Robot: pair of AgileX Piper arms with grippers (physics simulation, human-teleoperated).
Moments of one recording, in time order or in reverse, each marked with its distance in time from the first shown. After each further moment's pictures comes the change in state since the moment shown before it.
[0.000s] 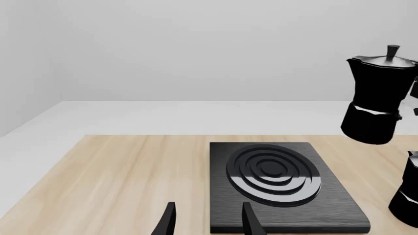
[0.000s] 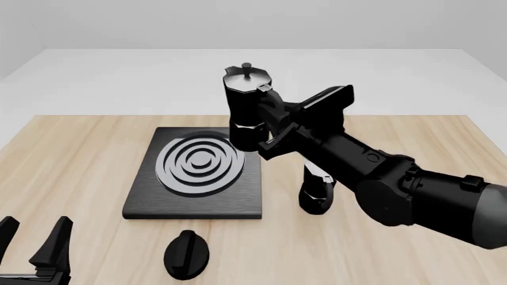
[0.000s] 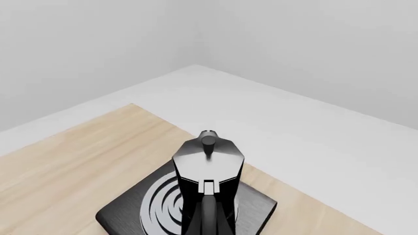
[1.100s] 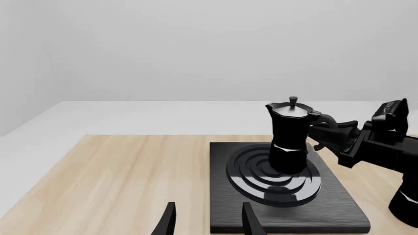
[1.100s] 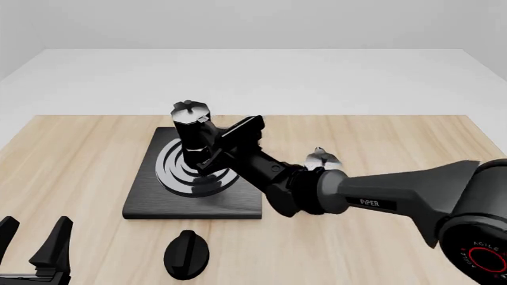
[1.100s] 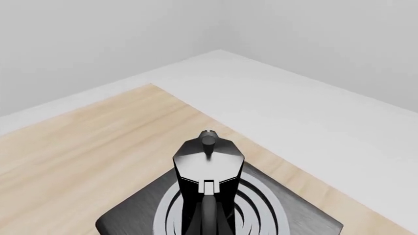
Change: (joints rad) left arm 0.000 0.000 0.000 0.000 0.000; right arm 0.098 0.549 -0.298 -0.199 0.003
